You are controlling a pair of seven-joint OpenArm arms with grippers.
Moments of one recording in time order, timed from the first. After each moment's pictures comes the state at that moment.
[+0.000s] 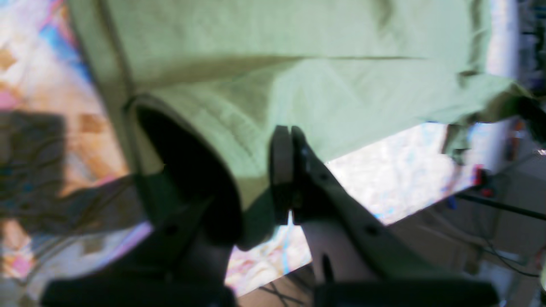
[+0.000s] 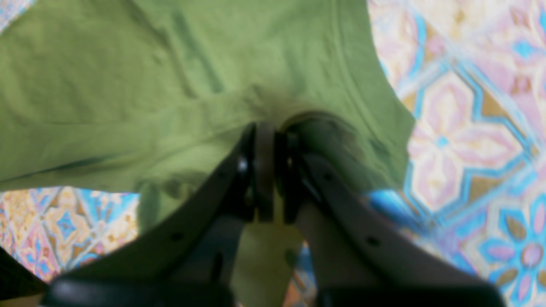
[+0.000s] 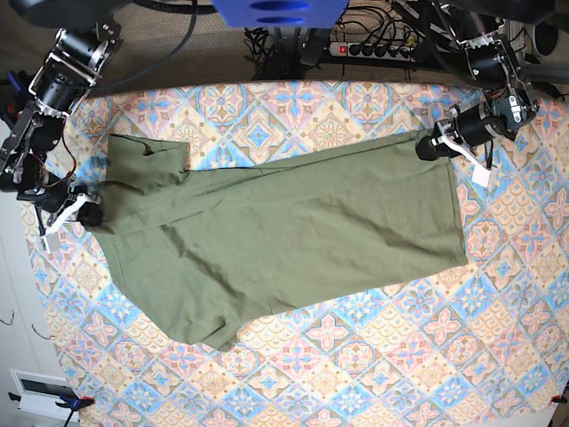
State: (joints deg) left arm 11.8 -12.8 -33.4 87.8 -56.2 -24.1 74.7; right arm 9.7 23.8 33.9 71.9 41.3 40.9 -69.2
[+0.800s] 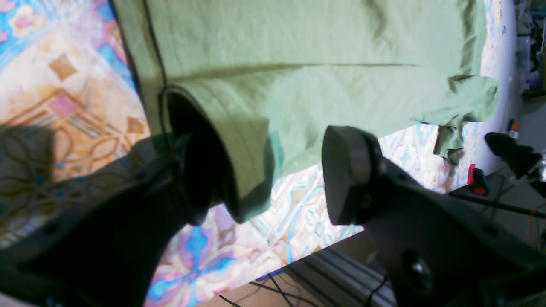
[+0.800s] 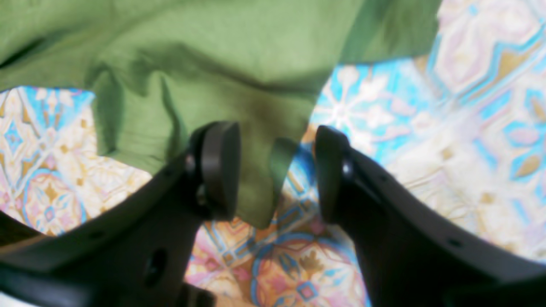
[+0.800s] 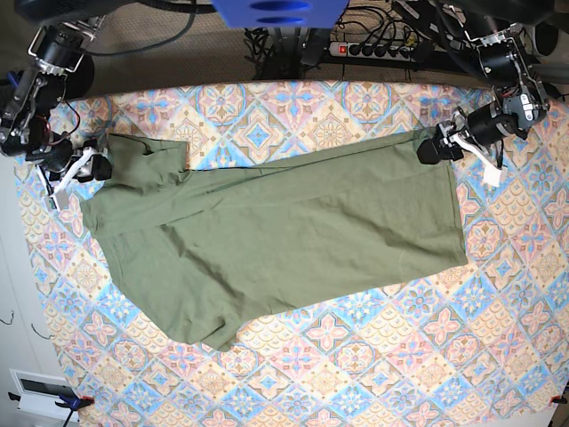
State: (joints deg) left arm 13.7 -16.3 -33.4 88.0 -62.0 -23.9 74.5; right arm -5.1 25.2 32.9 79.1 42.3 40.9 -67.3
